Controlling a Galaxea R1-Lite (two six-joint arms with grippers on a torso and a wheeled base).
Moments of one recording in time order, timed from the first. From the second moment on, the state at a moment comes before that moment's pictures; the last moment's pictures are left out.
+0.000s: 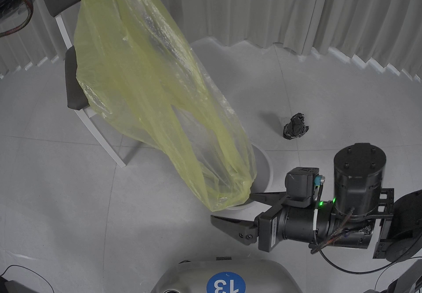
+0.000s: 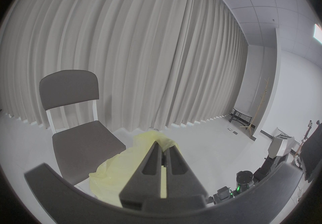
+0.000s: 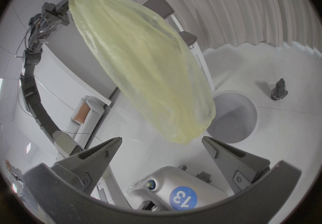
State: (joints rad) left arm -0.71 1.28 -1.58 0.19 0.10 0.03; right arm 0.92 1.65 -0.64 -0.65 0.00 0.38
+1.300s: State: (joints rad) left arm -0.73 1.29 -1.59 0.18 0.10 0.04; right arm 0.67 1.75 -0.80 -0.65 -0.02 0.32
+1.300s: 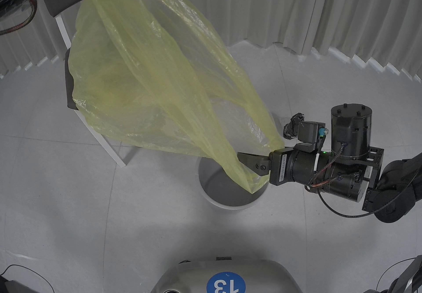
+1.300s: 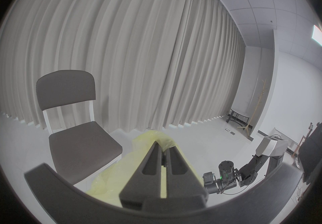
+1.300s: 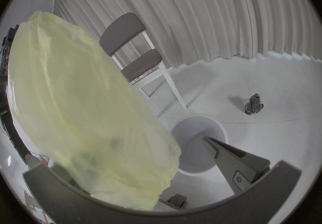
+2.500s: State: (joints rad) left arm -0.74 1.29 -1.58 0.18 0.10 0.04; right arm 0.65 1.66 -0.73 -0.62 -0.03 0.32
